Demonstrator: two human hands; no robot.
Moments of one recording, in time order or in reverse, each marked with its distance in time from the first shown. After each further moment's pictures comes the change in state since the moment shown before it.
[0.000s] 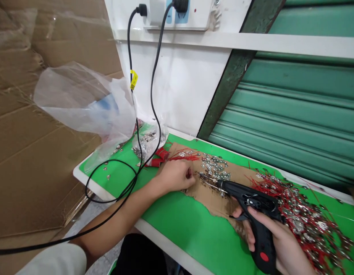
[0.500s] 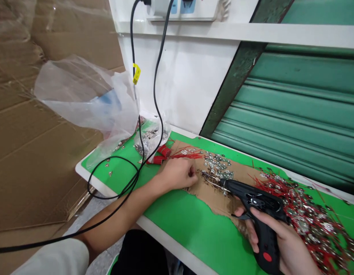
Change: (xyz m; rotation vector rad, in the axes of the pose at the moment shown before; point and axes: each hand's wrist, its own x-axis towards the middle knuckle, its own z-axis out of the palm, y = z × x) left_hand -0.001 0.001 -0.002 -0.041 0.000 -0.021; right_hand 0.001 0.001 -0.002 -0.018 -0.017 0.034
